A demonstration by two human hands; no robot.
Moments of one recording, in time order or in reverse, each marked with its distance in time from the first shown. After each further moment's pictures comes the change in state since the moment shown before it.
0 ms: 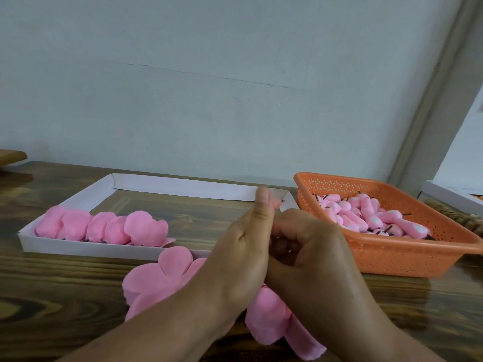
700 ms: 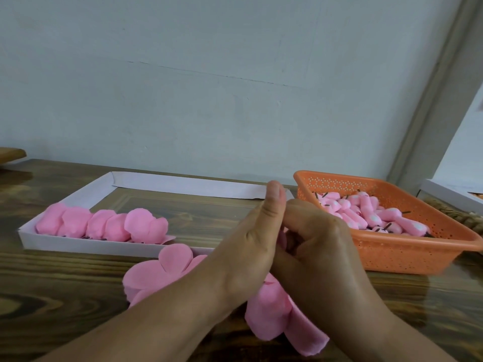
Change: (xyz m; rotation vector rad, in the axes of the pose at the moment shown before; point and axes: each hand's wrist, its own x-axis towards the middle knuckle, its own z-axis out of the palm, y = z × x) left_hand 0.001 0.009 0.000 0.126 -0.228 0.061; right_hand 0.005 0.002 -0.001 -0.117 0.108 -0.156
